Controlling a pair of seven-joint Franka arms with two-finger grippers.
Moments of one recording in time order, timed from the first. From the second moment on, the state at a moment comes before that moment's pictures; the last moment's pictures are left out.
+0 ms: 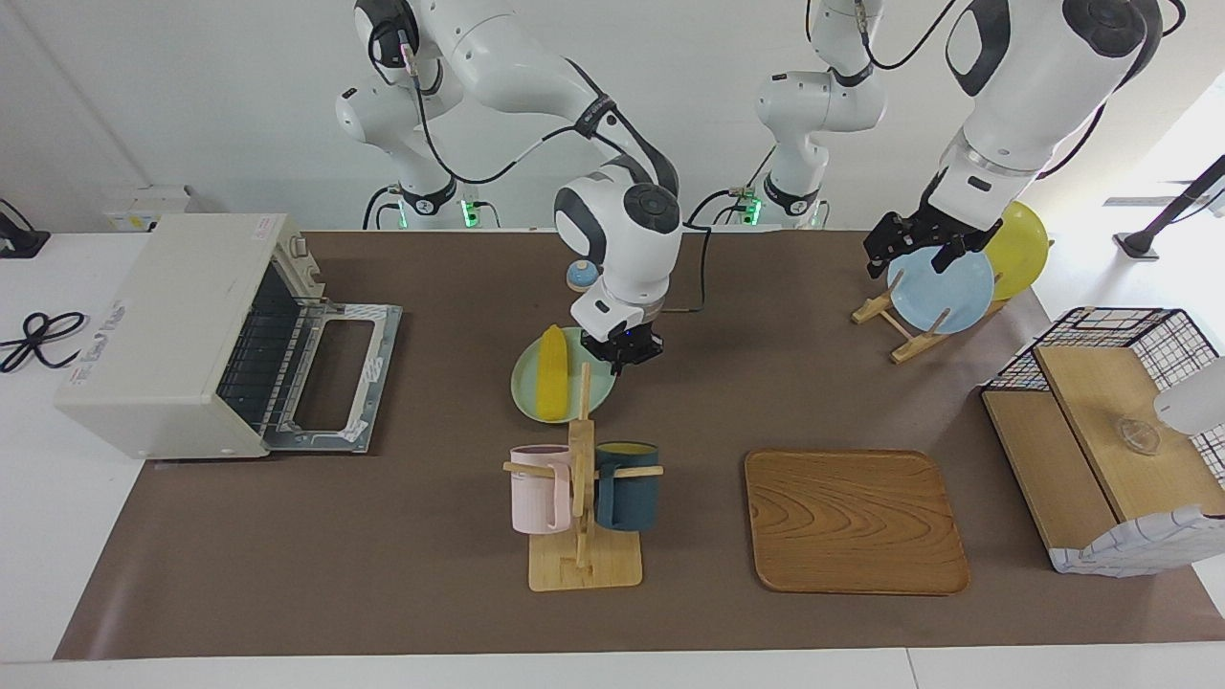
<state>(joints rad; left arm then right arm) -0.15 -0.01 0.00 -1.63 -0.05 1.56 -0.19 0.67 0.47 -0.04 -1.53 -0.11 1.91 0.76</state>
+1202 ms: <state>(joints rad) -0.14 -0.01 0.00 -1.63 0.01 1.59 -0.10 0.09 0.20 -0.06 -1.81 -0.21 1.72 0.12</state>
